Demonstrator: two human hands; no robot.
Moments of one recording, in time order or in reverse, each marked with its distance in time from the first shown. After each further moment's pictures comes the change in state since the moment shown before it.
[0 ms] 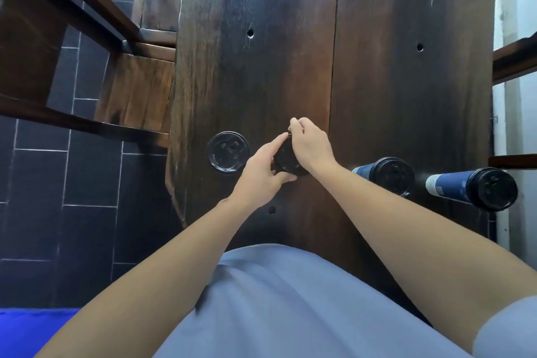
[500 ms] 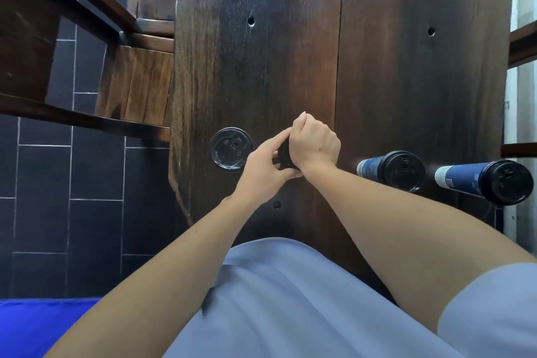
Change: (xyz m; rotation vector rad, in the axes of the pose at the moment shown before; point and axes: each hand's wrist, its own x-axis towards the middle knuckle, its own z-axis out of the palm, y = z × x) left_hand 0.005 -0.005 -0.003 -0.036 0.016 -0.017; right_hand -0.006 -0.005 0.023 -0.337 0.327 -0.012
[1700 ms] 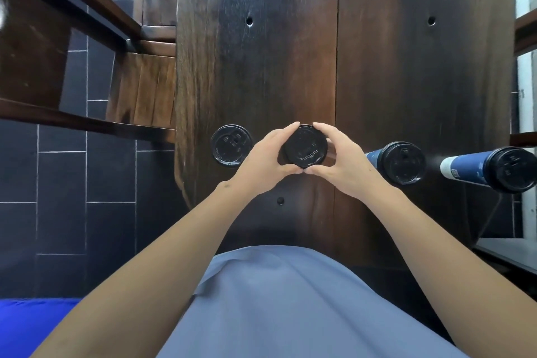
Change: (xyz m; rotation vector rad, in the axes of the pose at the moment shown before) left_hand 0.011 -0.006 -0.008 0.294 -0.146 0.153; right_hand -0.025 0.087 -0.054 0.442 -0.438 -0.376
